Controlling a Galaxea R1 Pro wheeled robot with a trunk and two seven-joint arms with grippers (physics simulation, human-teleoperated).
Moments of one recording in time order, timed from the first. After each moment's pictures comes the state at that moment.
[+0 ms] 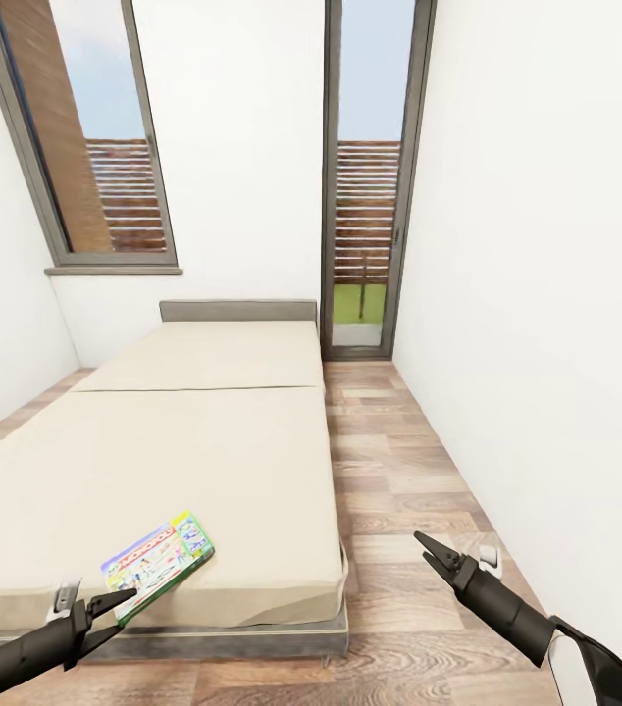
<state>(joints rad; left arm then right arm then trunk) -0.47 0.39 0.59 -0.36 -0.02 0.71 -1.27 -0.17 0.03 -0.45 -1.30 -0.49 0.81 0.89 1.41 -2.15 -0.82</state>
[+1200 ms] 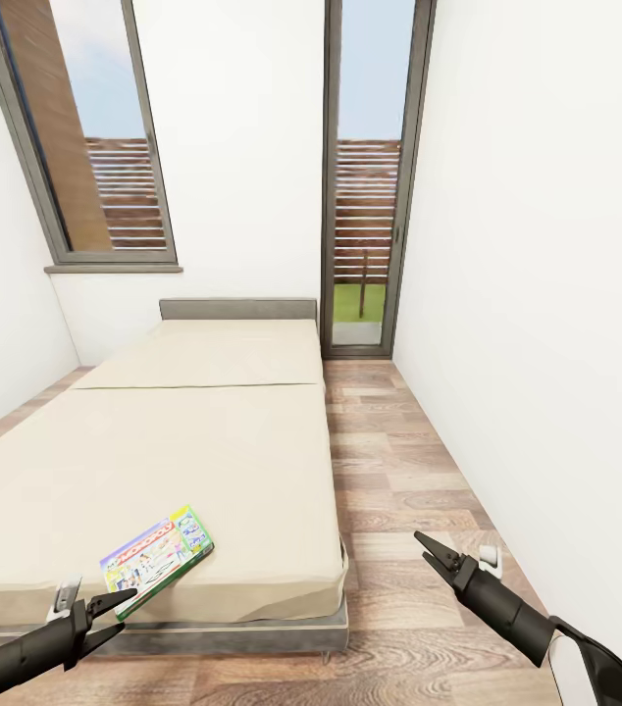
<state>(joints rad) -0.47 0.39 0.59 -0.36 -0.02 0.72 -1.27 -0.17 0.03 -0.45 -1.30 -0.49 0.81 0.89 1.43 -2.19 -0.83</state>
